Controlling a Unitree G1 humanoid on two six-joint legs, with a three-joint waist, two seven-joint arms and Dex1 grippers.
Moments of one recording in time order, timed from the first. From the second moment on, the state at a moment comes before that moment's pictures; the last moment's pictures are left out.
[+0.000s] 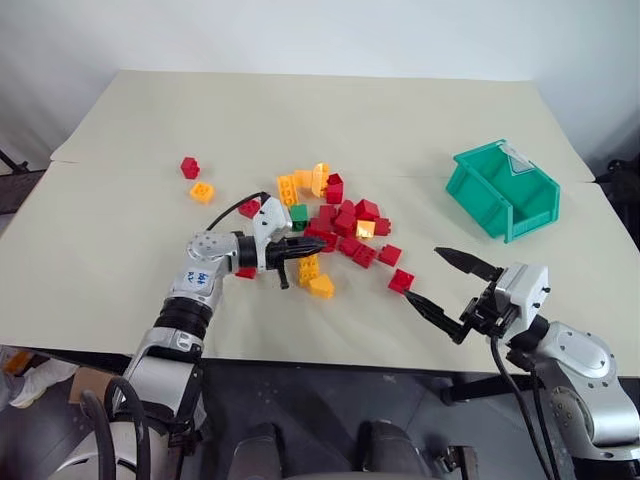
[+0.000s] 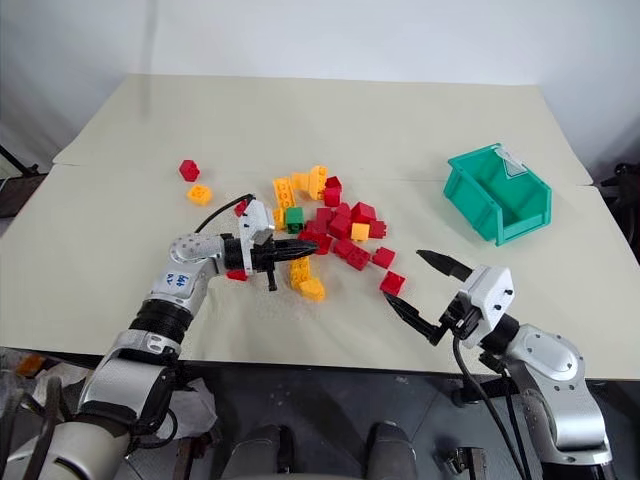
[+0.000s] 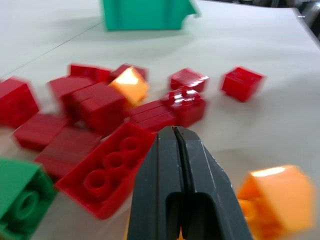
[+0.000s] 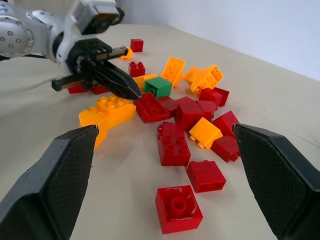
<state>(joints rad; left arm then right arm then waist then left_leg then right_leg) -0.78 0.37 -0.09 0.62 -0.20 -0.03 -1.14 0.04 -0.56 -0.17 -0.38 0.47 0.05 0.80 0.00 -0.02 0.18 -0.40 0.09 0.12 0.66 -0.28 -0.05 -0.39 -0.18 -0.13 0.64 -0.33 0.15</state>
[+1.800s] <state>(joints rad) -1.19 0.43 -0.19 1.20 0.07 -0.17 -1.00 0.04 -0.57 -0.19 -0.42 0.49 0.10 0.80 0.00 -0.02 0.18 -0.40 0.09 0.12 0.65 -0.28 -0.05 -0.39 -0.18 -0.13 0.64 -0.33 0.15</state>
